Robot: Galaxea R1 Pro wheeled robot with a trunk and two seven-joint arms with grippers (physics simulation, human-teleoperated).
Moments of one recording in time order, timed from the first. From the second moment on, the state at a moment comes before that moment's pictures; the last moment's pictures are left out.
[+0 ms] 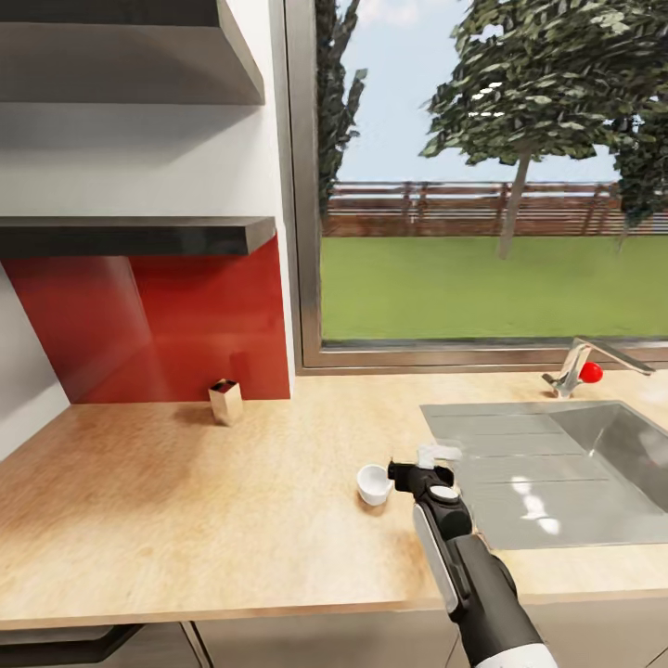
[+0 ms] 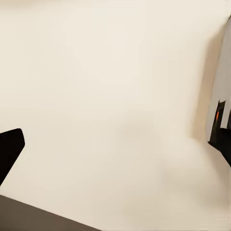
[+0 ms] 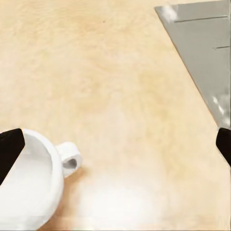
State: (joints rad) left arm 0.04 0.15 -0.41 0.05 0.44 -0.25 0.20; right arm -0.44 0.16 0.11 -1.27 -0.07 0.58 -0.33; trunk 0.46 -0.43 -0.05
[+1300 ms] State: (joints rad) left arm 0.04 0.15 -0.41 0.04 0.44 -0.25 0.20; right arm -0.44 0.16 0.11 -1.15 -0.07 0.57 -0.33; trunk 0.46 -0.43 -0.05
